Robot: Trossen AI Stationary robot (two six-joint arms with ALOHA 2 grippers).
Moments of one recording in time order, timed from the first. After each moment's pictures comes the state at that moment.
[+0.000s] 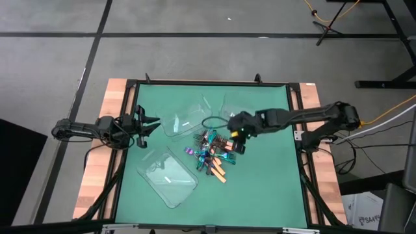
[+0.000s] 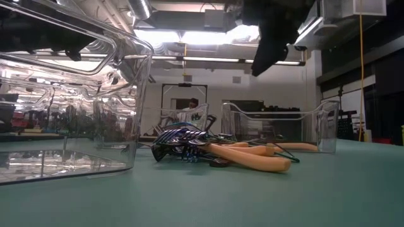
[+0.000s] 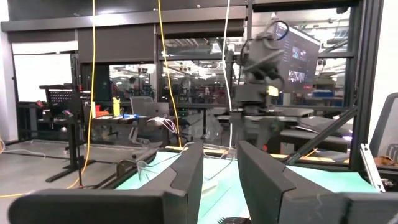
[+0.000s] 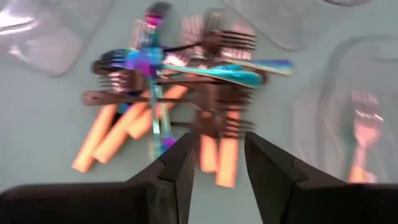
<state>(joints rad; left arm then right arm) -0.09 0.01 0.01 0.27 -0.32 0.06 0.06 1.50 1.20 -0.70 0.07 0.29</state>
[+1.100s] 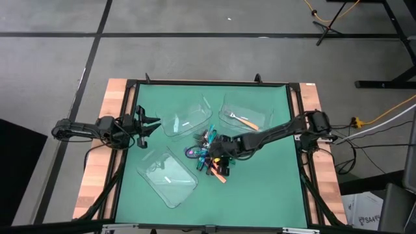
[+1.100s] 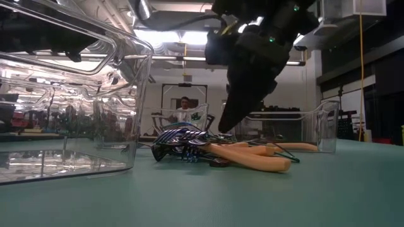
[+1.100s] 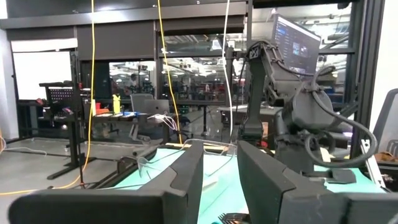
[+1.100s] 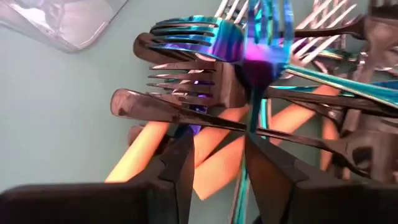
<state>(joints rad) -0.09 0.01 0.01 0.25 -0.32 0.05 0.20 1.88 1.20 -0.34 0.02 0.29</state>
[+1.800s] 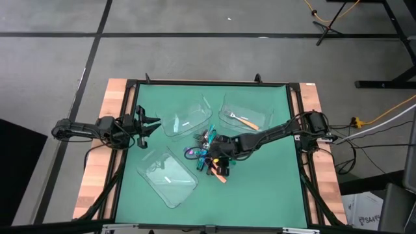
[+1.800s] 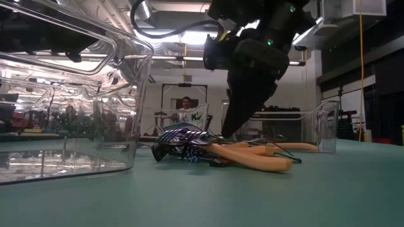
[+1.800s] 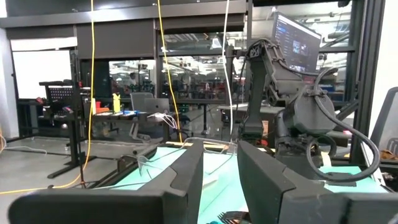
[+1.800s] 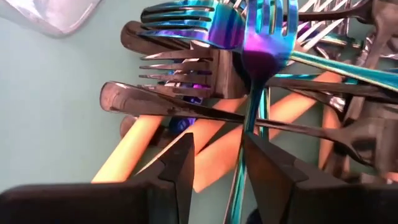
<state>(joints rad) -0.09 0.01 0.01 0.25 -0.32 0.05 0.20 1.90 1.25 -0.43 0.01 0.28</state>
